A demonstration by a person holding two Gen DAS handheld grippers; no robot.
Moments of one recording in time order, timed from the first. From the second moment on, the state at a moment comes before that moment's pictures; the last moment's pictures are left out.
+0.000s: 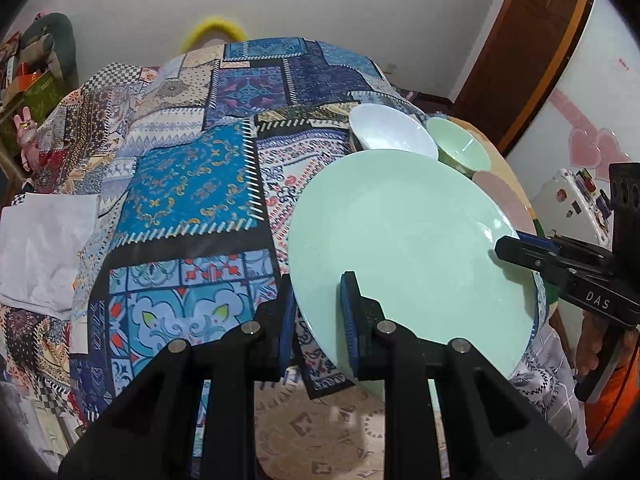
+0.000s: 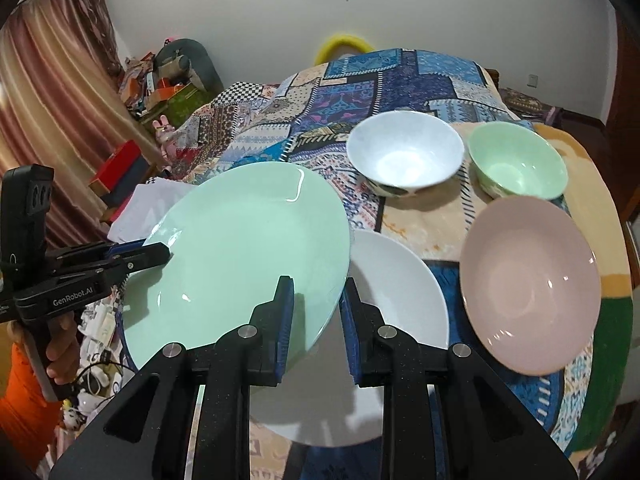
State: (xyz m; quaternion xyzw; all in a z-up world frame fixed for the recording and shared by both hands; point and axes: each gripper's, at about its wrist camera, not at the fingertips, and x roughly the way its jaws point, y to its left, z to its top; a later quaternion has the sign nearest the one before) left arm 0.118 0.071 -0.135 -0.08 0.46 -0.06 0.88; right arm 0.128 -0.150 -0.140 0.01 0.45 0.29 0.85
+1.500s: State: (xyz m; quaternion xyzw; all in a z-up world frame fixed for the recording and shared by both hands) left arm 0.154 0.014 -0.198 -0.02 0.52 -0.07 0.85; right arm 0.120 -0.201 -0.195 0.06 0.50 0.25 0.82
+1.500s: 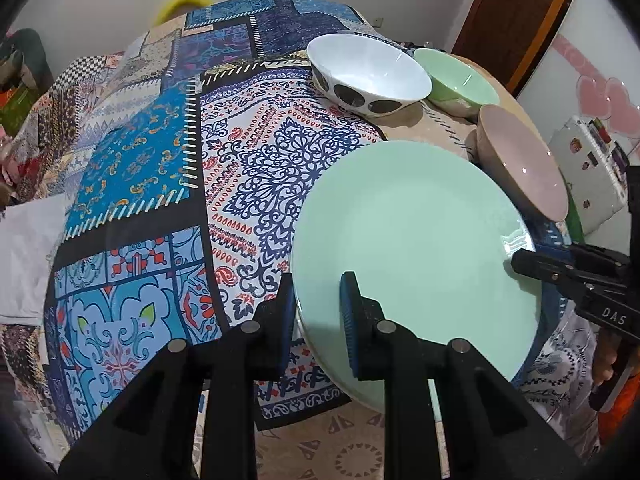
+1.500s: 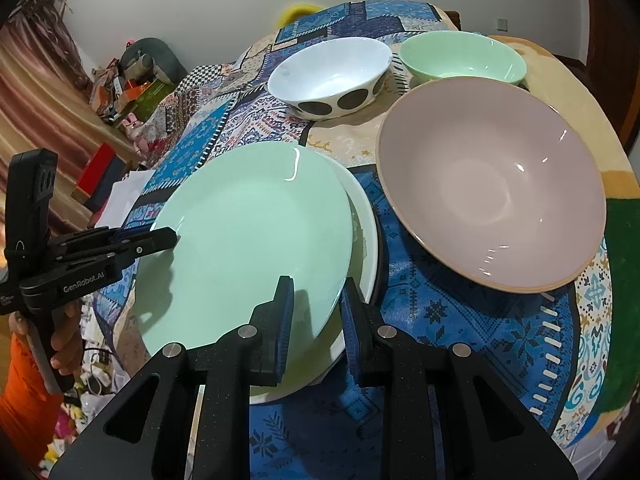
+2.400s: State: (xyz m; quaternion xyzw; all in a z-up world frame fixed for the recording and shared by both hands) left arm 0.149 0.012 -0.158 -0.01 0.48 -0.07 0.87; right arm 0.112 -0.226 -0.158 0.03 0.45 0.22 0.86
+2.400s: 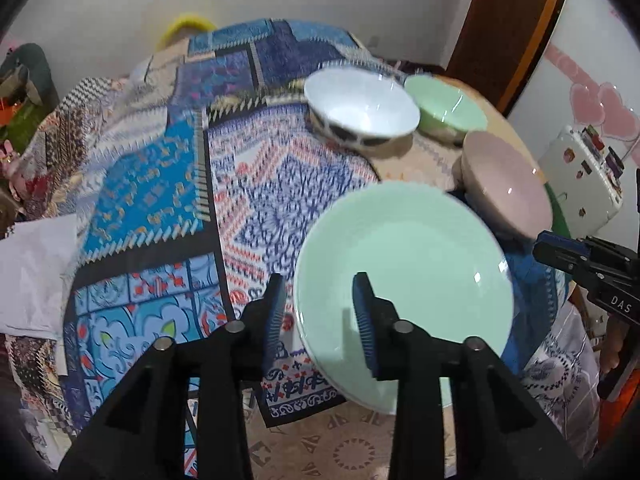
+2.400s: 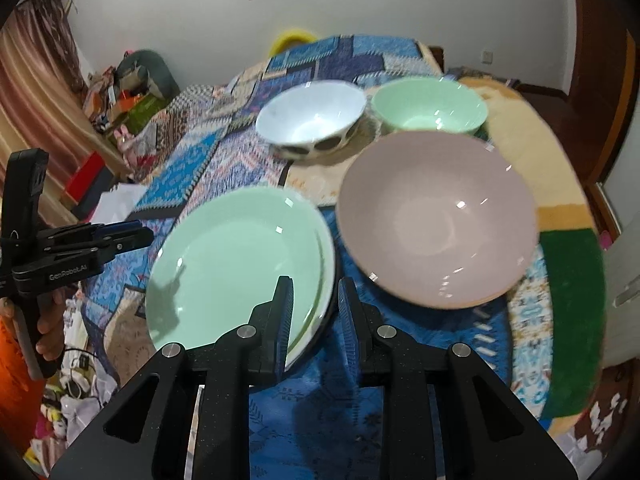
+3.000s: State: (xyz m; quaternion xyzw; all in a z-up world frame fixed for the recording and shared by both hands) left arm 0.189 -0.073 -0.121 -0.01 0.45 -0.14 0.88; right arm 0.134 -0.287 -0.135 0.04 0.40 0.13 0.91
